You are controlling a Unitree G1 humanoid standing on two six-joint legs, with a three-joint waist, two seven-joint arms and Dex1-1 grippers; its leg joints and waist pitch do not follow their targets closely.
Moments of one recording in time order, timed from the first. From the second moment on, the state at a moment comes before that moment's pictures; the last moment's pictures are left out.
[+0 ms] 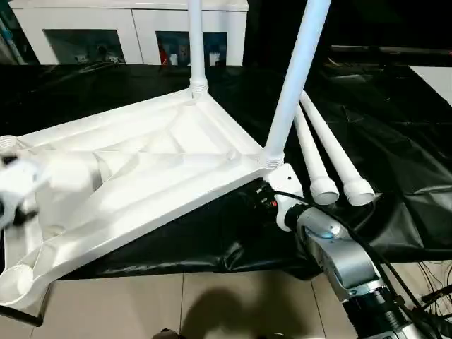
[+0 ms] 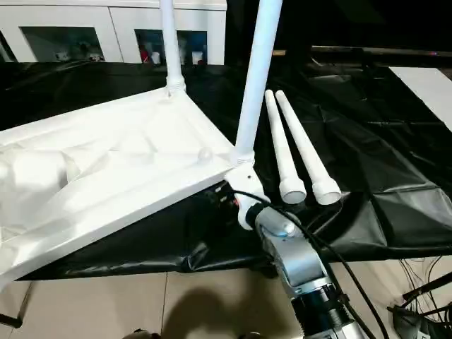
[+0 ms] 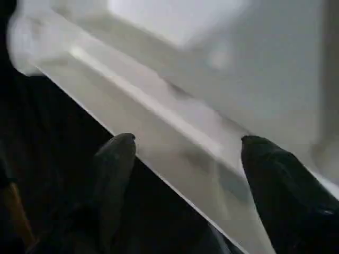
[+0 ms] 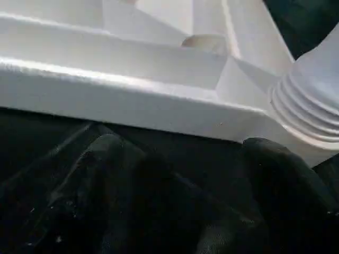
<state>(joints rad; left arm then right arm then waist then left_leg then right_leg) -0.20 0.99 -0.03 0.06 0.33 0.86 -0.76 -0.32 -0.17 0.24 0.15 0.00 0.39 0.36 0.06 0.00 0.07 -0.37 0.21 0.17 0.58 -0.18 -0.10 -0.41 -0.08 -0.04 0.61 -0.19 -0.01</state>
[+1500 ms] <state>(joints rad) -0.24 0.77 -0.11 -0.12 0.07 0.98 -0.90 -0.62 0.03 0.27 0.77 0.00 0.10 0.51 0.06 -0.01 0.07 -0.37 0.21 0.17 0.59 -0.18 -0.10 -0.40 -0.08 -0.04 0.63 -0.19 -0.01</state>
